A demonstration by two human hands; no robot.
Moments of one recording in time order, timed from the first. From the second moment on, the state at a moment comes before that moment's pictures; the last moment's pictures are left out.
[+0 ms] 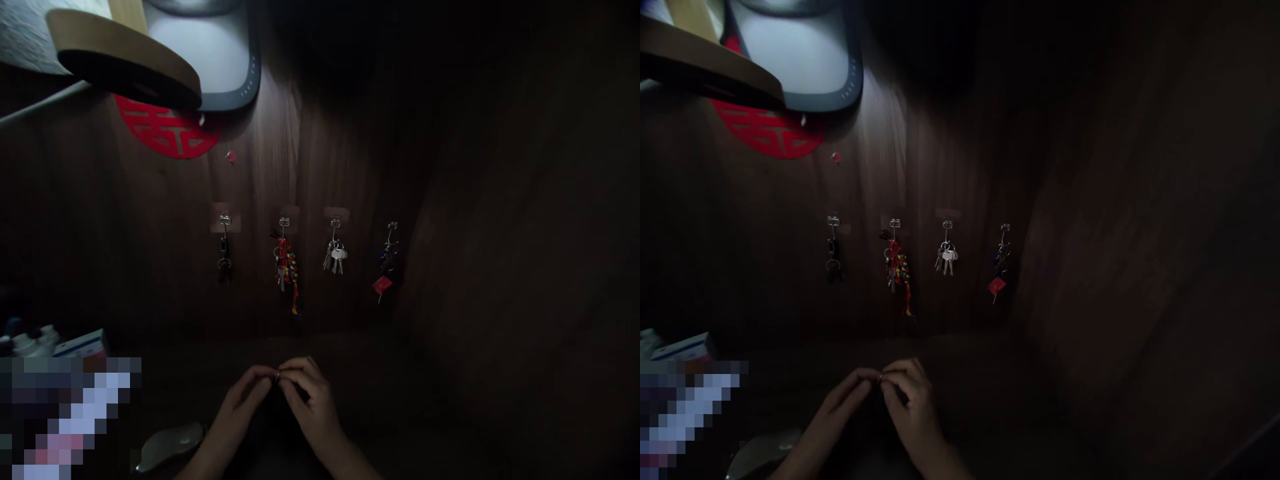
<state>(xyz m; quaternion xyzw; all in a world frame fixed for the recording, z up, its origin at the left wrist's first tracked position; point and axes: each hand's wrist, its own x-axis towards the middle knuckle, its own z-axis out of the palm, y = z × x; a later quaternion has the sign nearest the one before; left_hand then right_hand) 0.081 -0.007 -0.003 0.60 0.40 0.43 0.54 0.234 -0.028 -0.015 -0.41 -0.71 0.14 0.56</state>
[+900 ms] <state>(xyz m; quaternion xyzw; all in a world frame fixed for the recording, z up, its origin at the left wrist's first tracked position) 0.052 0.002 0.033 0.48 0.40 0.53 0.58 0.232 -0.007 -0.042 -0.52 -0.59 0.30 0.53</state>
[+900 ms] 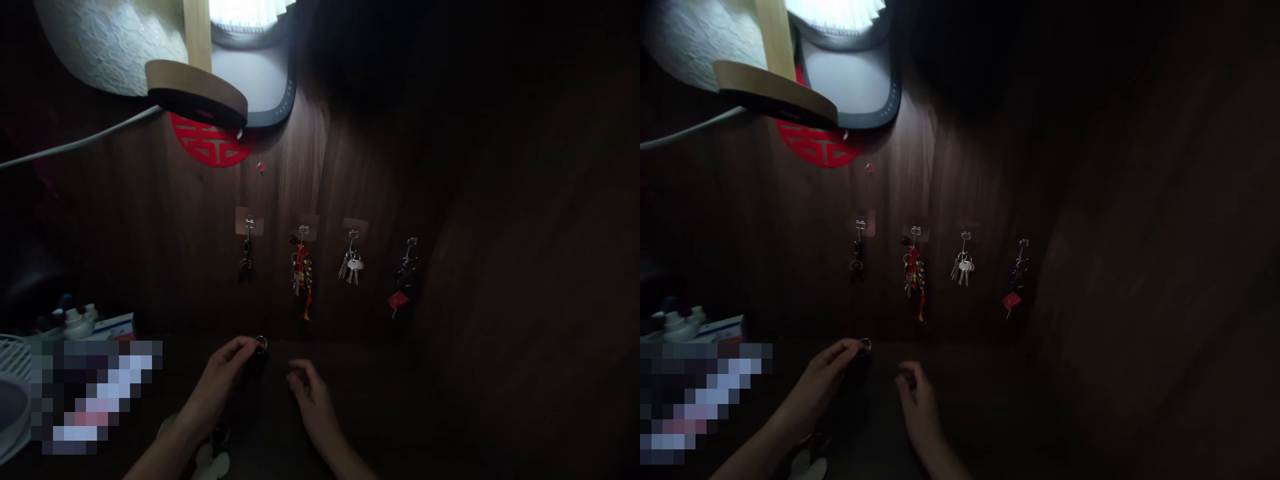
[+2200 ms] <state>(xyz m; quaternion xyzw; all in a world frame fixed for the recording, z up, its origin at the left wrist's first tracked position) 0.015 0.115 0.153 0.54 0.43 0.62 0.37 0.228 -0.006 -0.042 -0.51 -0.67 0.30 0.44</state>
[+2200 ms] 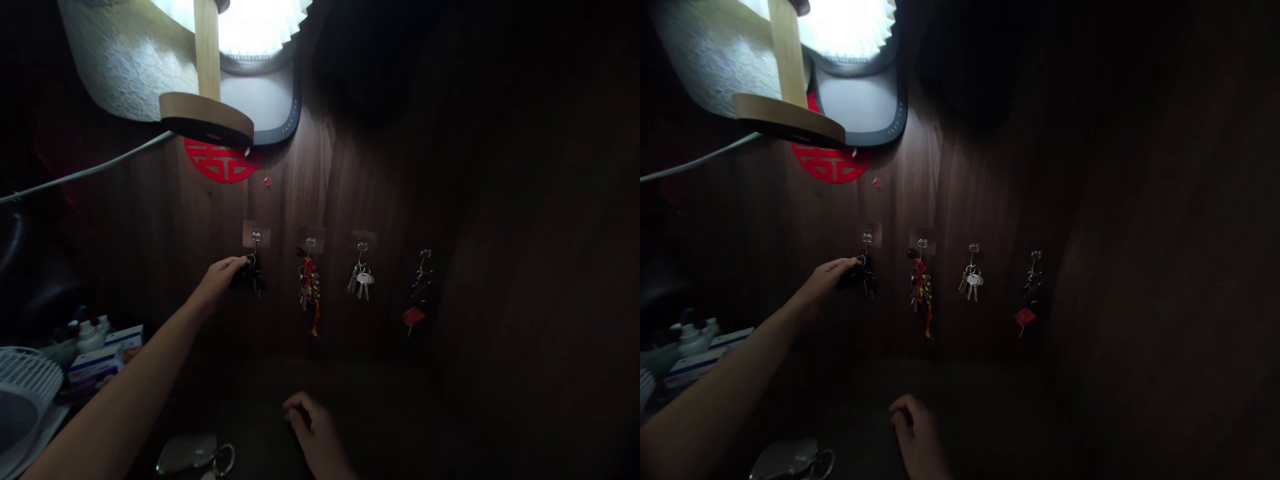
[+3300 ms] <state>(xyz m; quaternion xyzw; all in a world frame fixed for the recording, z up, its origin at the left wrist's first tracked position) -0.022 0.019 0.015 0.56 0.51 0.48 0.44 0.232 -0.010 -0.042 -0.50 -0.70 0.29 0.42</state>
